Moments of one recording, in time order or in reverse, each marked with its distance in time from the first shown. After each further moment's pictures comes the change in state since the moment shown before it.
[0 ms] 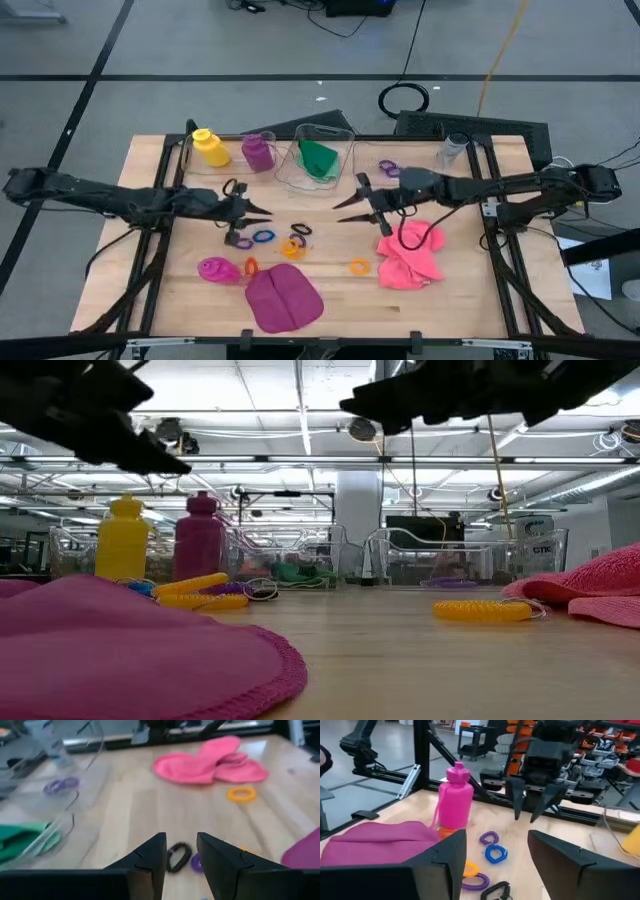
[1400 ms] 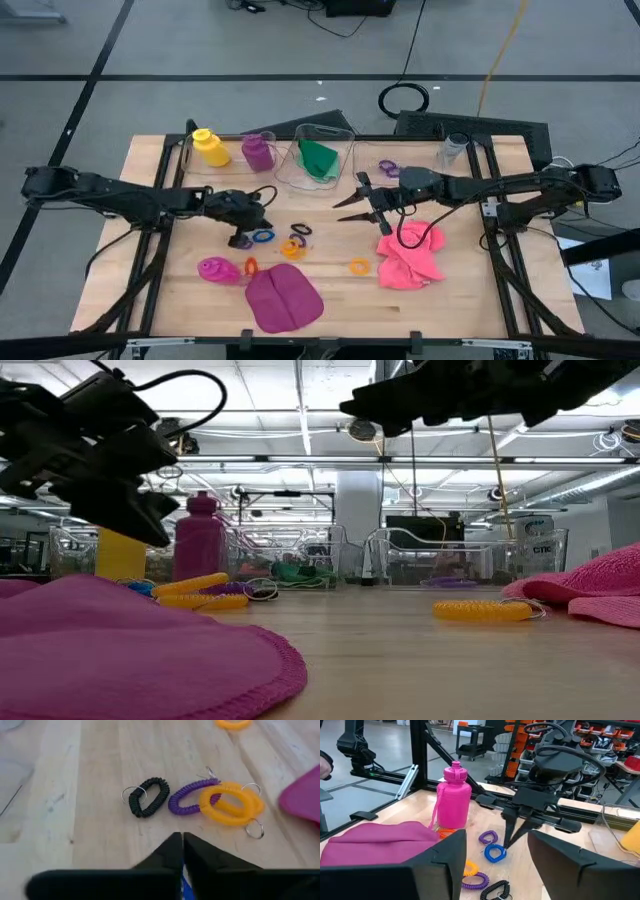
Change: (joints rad) left arm 0.110 0.276 0.000 -0.037 0.235 0.021; right arm -0.009 0.000 0.000 -0.003 0.000 0.011
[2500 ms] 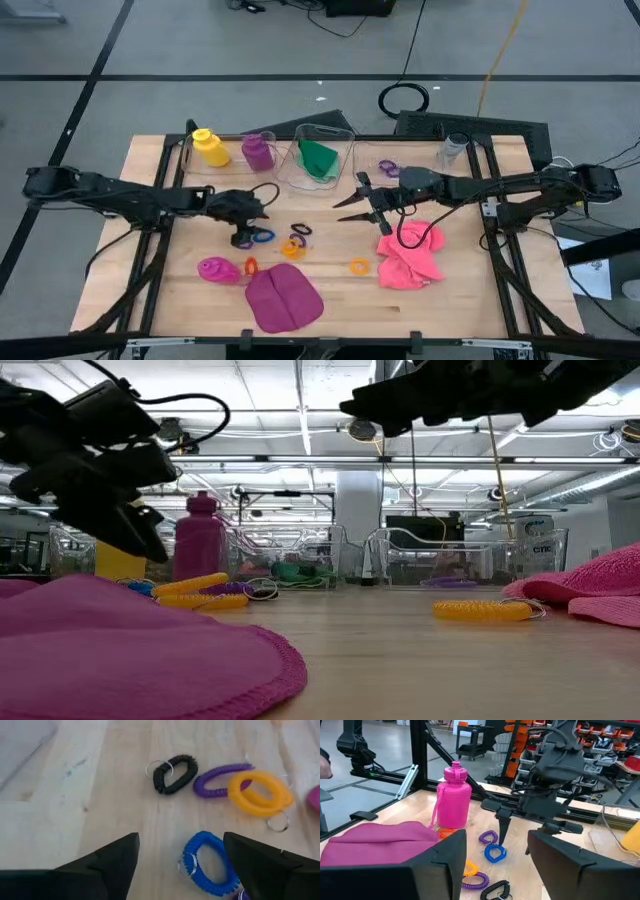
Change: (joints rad) left arm 0.015 0.021 0.000 -0.072 -0.047 -0.154; right arm 0.000 0.000 0.000 0.000 0.000 0.000
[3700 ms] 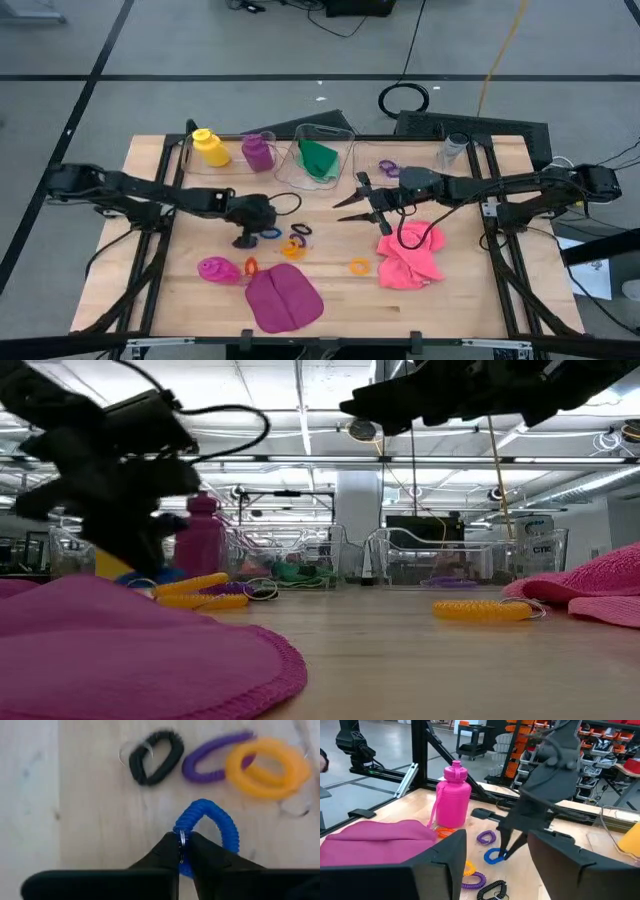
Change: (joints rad) left arm -0.021 0.188 0.160 -0.135 0.011 0.157; right arm 0.000 0.000 0.000 0.000 0.000 -0.026
